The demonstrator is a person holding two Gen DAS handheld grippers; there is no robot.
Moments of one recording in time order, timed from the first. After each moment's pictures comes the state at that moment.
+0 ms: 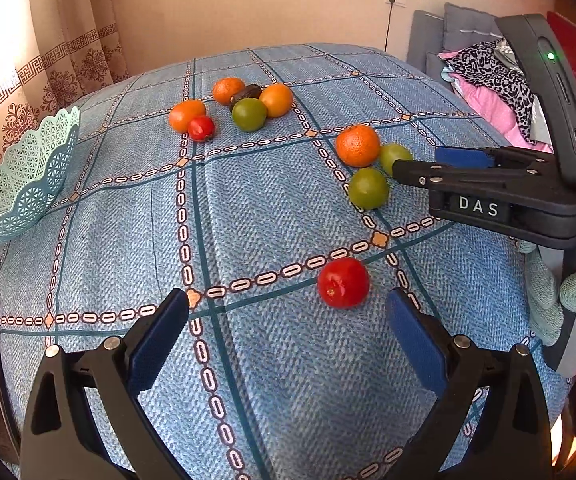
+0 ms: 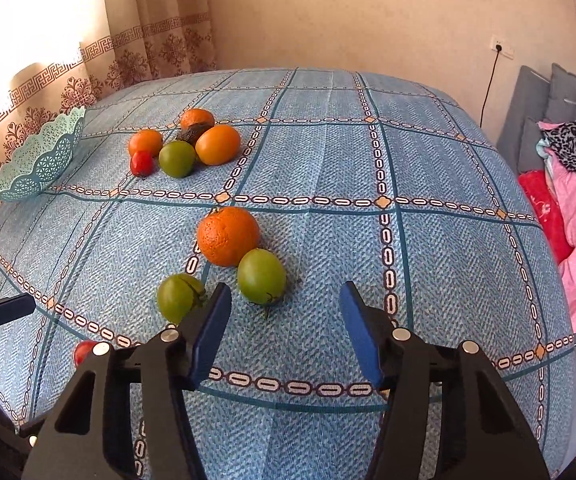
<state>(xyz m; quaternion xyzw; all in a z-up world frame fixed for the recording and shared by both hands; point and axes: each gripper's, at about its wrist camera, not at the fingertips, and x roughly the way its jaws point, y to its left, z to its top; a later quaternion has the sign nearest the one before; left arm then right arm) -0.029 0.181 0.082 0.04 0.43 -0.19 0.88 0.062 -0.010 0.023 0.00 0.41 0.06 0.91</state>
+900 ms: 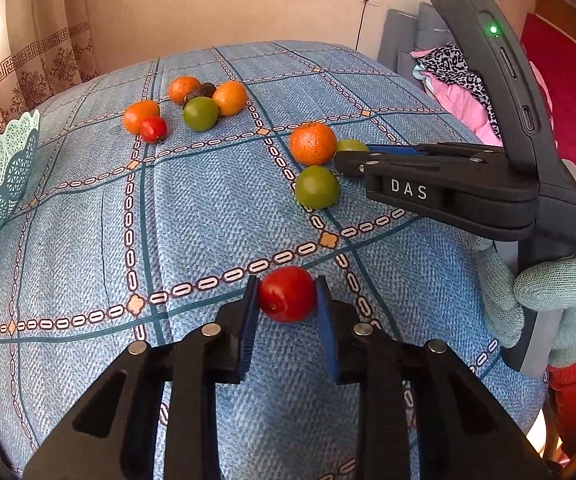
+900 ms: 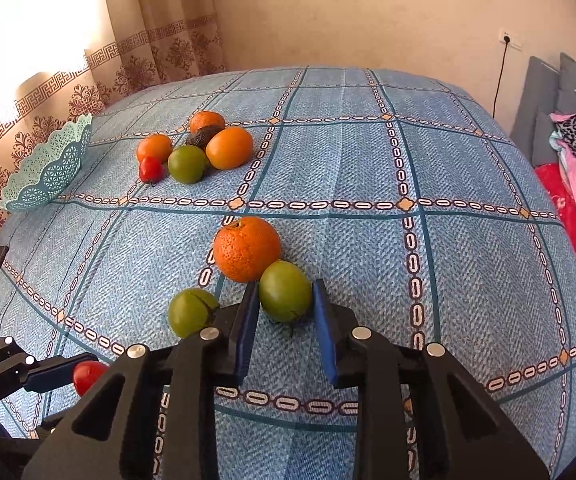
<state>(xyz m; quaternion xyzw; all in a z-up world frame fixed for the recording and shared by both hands) -0.034 0.167 0.083 0.03 0.43 -0.24 0.87 0.072 -0.004 0.019 0.02 0.41 0.08 0.91</state>
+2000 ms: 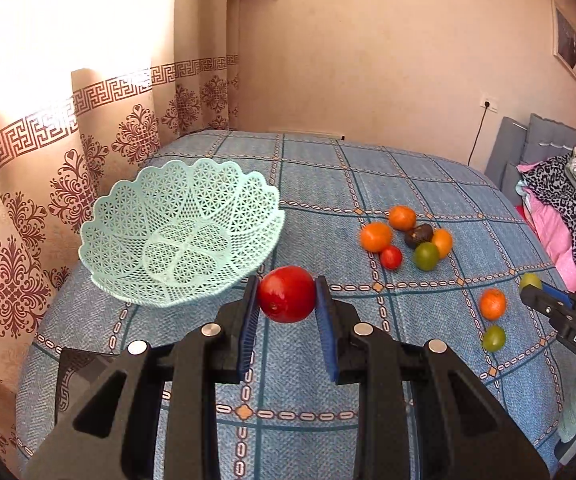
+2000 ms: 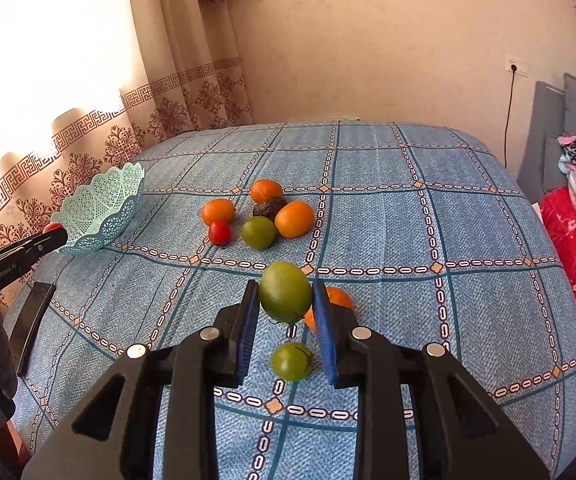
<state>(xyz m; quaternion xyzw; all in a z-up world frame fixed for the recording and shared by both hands) 0.029 0.345 0.142 -0.07 0.34 -0.04 0.94 0.050 0.034 0.082 0.04 0.35 0.11 0.93</state>
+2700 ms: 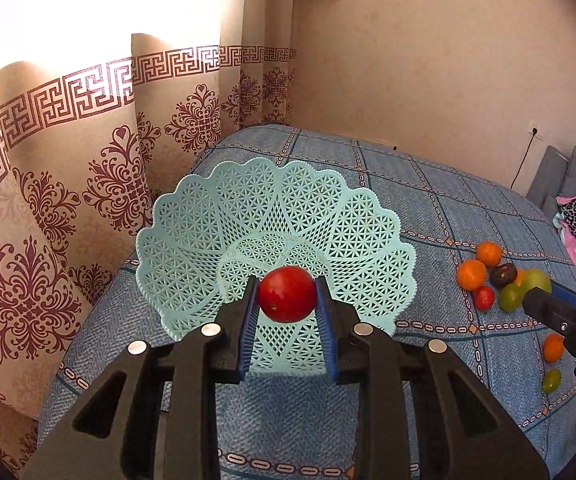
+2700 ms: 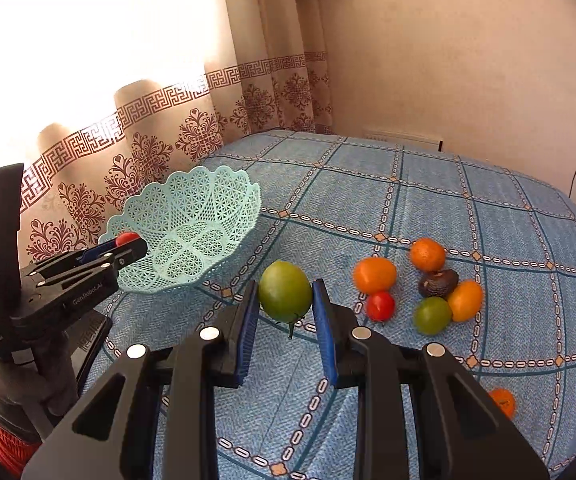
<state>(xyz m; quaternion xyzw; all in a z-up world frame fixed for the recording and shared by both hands) 0.079 0.418 0.113 -0.11 0.35 0.02 0.93 0.109 0.188 0.109 0.00 0.34 0.22 0.91</state>
